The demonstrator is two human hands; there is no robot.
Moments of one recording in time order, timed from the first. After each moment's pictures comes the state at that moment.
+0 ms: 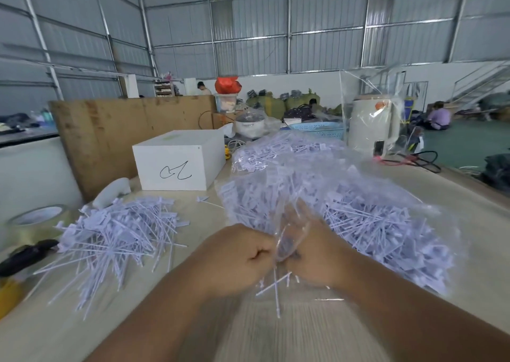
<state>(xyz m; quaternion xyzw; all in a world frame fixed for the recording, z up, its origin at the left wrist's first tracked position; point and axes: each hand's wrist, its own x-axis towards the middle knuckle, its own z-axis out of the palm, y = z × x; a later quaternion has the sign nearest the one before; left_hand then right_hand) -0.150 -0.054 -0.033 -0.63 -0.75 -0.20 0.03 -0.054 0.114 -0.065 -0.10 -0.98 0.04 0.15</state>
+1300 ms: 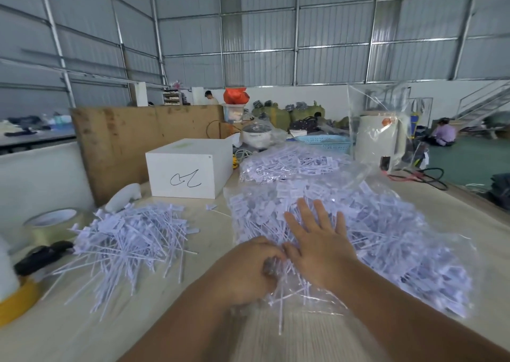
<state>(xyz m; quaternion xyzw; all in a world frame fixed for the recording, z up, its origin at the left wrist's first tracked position) -0.165 -0.042 -0.061 -0.58 -0.78 -0.24 -0.05 -0.070 0.110 -0.063 -0.24 -0.96 -0.07 0.10</state>
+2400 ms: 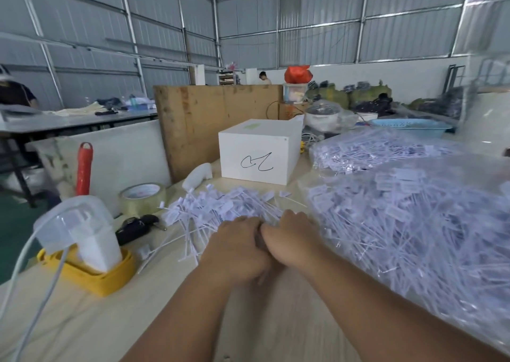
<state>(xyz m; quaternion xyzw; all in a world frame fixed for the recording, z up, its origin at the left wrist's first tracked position) -0.257 -0.140 -0.059 -0.31 -0.91 -0.28 0.00 -0.232 -0.016 -0.068 -0.28 -0.92 0.25 0.12</state>
